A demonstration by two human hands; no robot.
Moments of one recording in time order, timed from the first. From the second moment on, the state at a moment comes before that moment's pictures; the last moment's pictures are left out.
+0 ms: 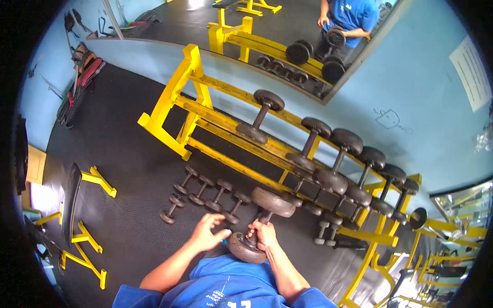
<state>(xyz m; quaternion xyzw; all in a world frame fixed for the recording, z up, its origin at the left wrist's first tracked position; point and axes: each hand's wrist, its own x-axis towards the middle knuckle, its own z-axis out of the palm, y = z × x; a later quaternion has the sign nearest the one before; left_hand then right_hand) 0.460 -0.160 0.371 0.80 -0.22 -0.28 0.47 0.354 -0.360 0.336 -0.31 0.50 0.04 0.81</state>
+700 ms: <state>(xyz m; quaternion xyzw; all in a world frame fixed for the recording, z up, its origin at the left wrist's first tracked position) 0.668 -0.434 0.264 0.83 -0.13 -0.08 0.54 0.596 -0.609 0.408 -0.40 0.35 0.08 0.84</state>
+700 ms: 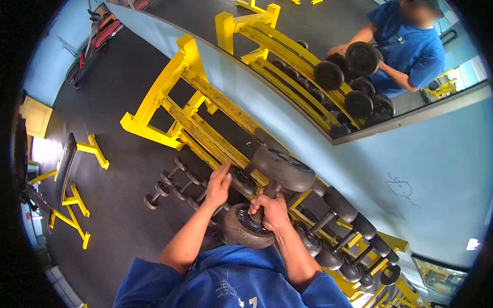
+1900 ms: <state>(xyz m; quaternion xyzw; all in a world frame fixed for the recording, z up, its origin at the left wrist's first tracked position) 0.665 -0.466 0.257 0.62 0.16 -0.08 0.76 0.622 -0.637 0.364 -0.34 0.37 0.08 0.86</state>
